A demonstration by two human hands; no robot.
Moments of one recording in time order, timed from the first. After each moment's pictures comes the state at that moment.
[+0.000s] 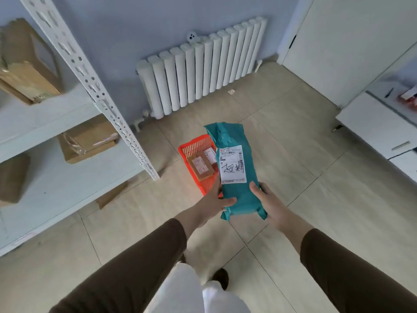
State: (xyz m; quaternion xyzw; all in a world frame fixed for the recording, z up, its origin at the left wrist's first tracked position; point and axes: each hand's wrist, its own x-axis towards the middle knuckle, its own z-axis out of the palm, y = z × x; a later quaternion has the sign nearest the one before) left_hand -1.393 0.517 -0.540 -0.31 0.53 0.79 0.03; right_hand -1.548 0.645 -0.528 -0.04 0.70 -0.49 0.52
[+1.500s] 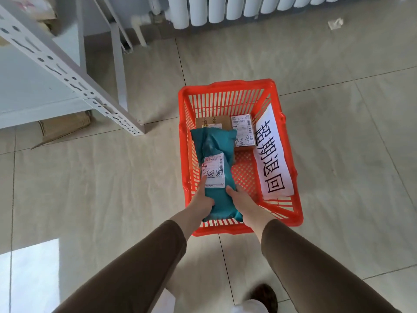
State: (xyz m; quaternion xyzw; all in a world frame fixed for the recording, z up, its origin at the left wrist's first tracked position) left_hand -1.564 0.402 -1.086 -0.67 0.33 0.66 0.00; right_hand -1.695 0.431 -1.122 -0.11 0.71 -0.22 0.66
